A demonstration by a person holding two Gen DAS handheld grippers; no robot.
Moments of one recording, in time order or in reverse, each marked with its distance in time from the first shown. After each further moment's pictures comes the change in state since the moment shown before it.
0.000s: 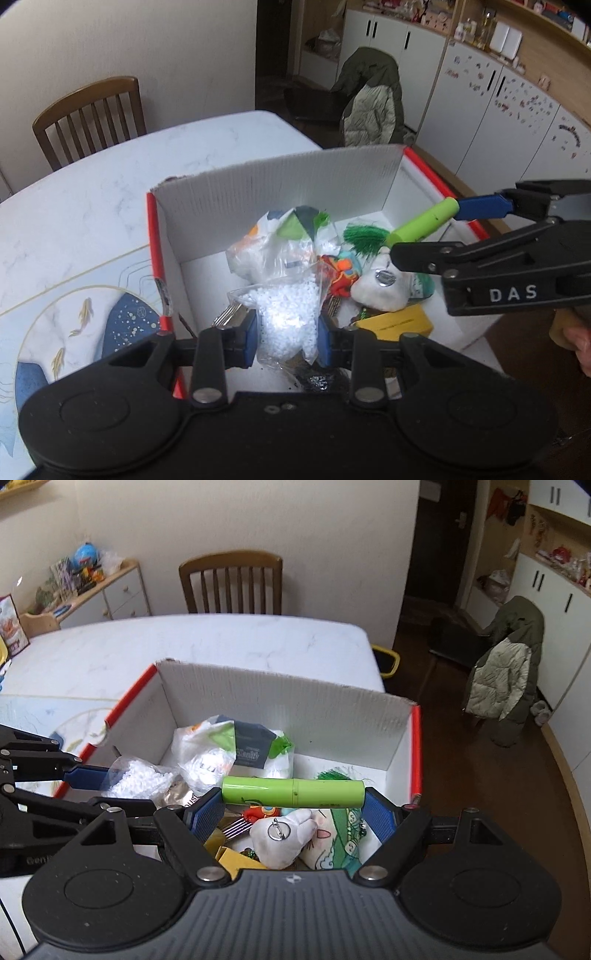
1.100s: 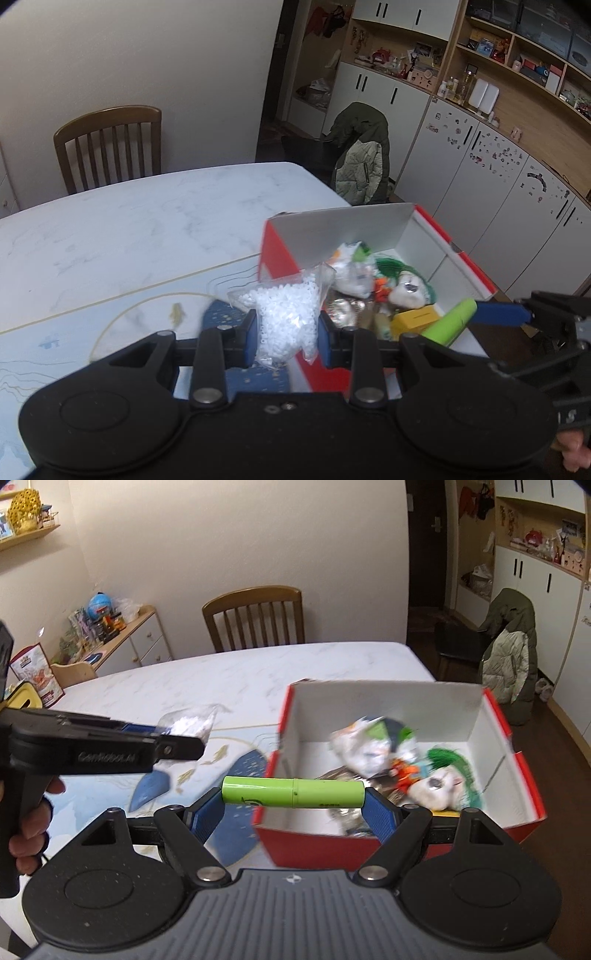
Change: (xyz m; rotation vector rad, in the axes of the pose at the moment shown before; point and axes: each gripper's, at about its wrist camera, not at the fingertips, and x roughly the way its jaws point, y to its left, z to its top) left arm -0.104 0.118 -0.035 -0.039 -0.168 -0.124; right arm -0.091 0.150 -0.026 0.164 -0.119 0.010
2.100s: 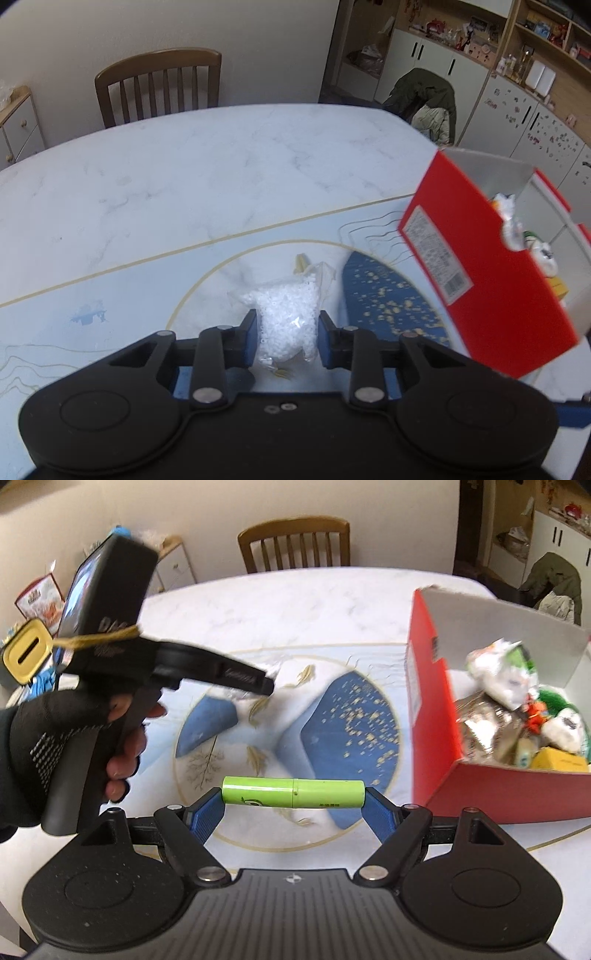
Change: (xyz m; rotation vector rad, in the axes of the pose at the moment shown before) left arm 0.075 0.133 -0.035 -0.057 0.111 0.107; right arm 0.089 0.122 -0.043 -0.028 0.185 0.045
